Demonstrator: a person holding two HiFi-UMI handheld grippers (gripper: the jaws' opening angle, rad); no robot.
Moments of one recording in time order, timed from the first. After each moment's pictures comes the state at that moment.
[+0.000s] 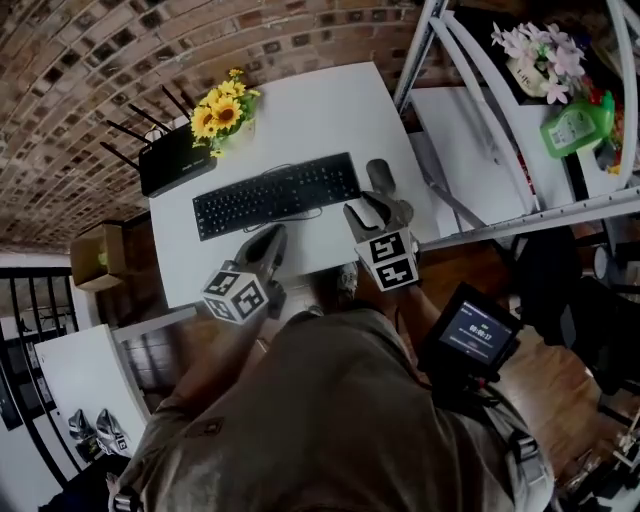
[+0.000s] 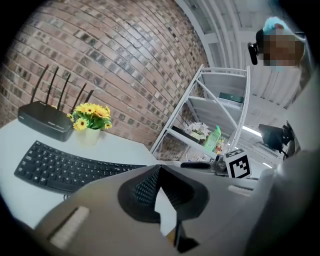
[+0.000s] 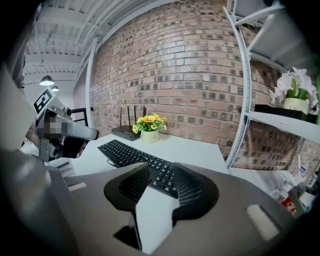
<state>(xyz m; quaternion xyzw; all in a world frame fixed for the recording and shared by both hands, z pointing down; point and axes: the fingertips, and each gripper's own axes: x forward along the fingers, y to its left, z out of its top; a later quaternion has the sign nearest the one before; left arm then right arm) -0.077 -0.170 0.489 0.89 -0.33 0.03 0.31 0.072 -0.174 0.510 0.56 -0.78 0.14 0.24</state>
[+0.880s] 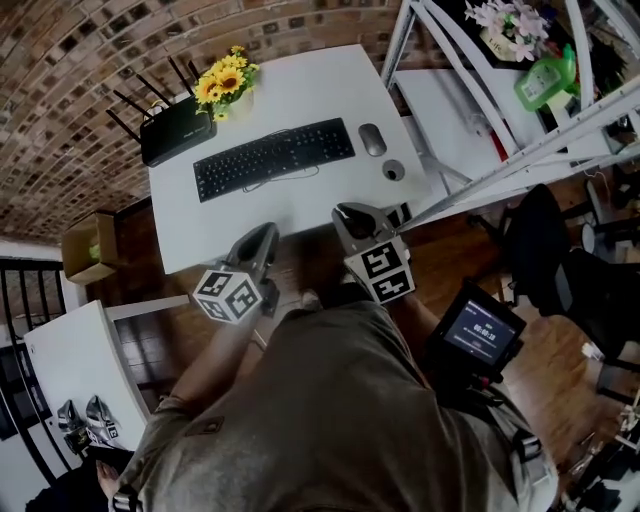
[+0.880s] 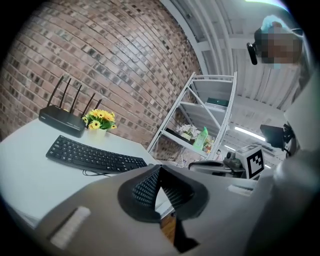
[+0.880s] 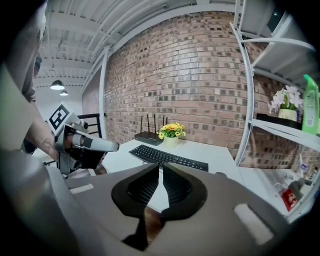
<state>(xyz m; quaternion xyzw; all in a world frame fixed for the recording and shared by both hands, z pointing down) -0.135 -0.073 0.478 0.90 -0.33 0.00 0.29 -0.013 -0.054 0.467 0.53 -0.81 0.12 0.21</state>
